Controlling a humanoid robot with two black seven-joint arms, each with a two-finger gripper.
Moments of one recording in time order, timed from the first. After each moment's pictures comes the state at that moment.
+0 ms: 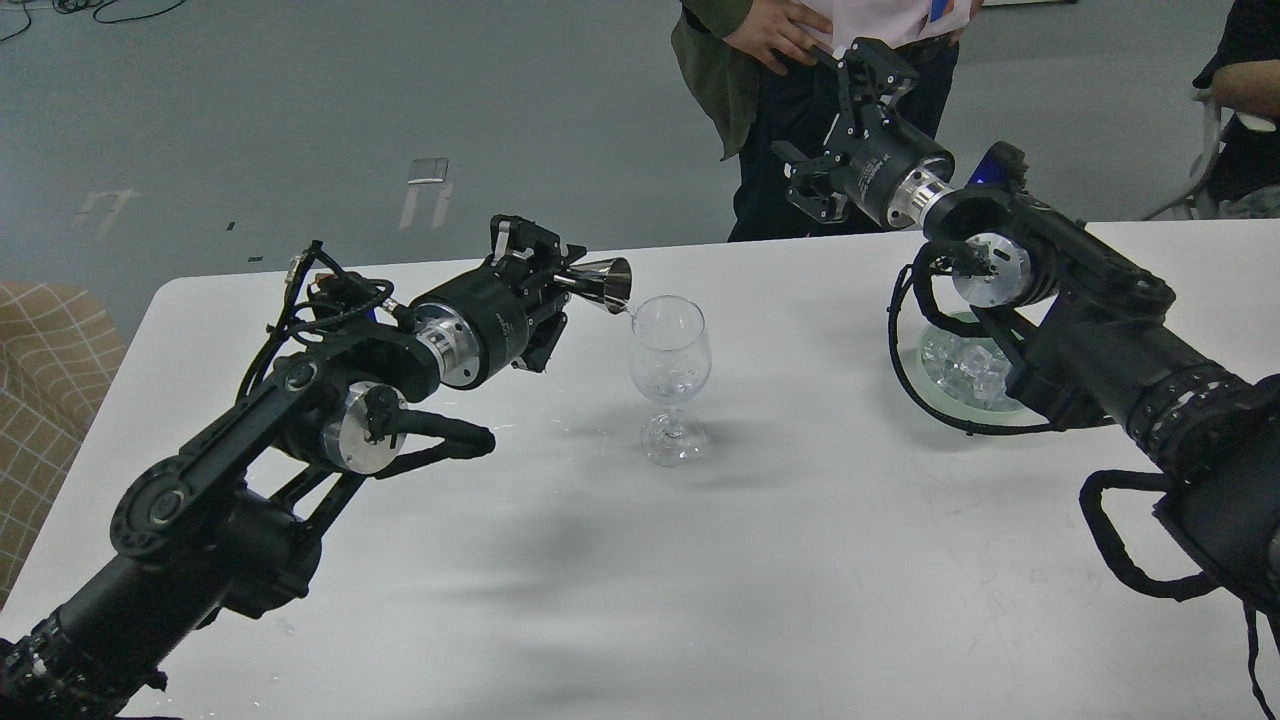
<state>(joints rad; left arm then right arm) -0.54 0.29 -0.94 -1.60 0.64 0.27 0.49 1.03 -0.06 0.71 0.40 -0.23 0.37 0.15</state>
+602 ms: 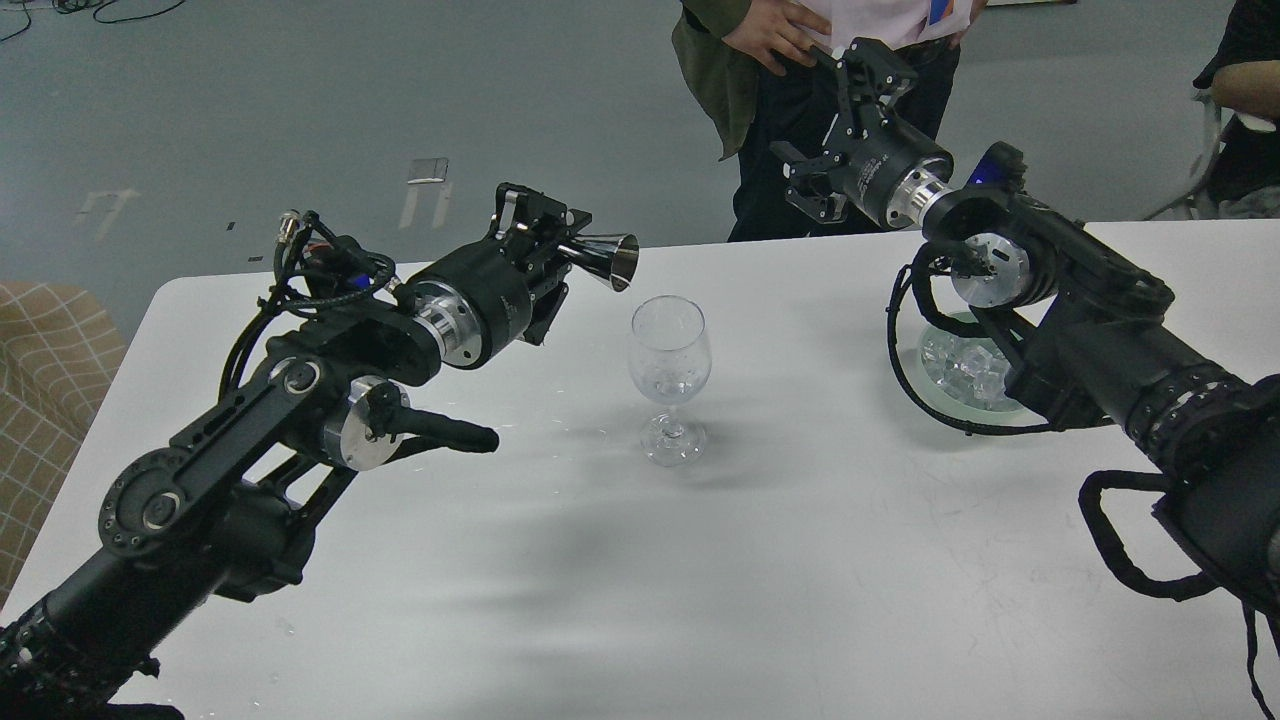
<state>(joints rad) -0.58 0.32 -0.91 -1.66 0.76 0.28 0.49 1.03 -0.06 0.71 0.40 -0.23 0.37 0.15</state>
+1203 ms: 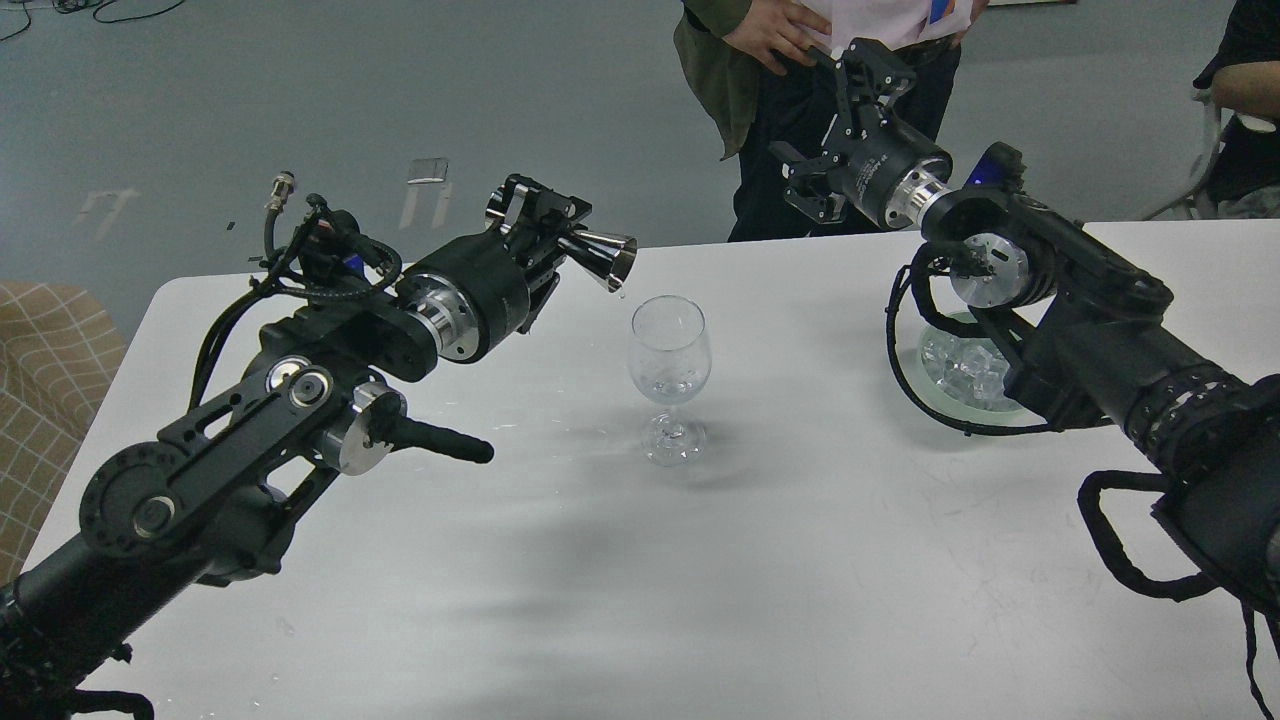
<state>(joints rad) -0.63 0.37 -0.85 -1.69 0.82 0.28 0.49 1.03 -0.05 0.71 0.40 -0.23 0.37 0.15</state>
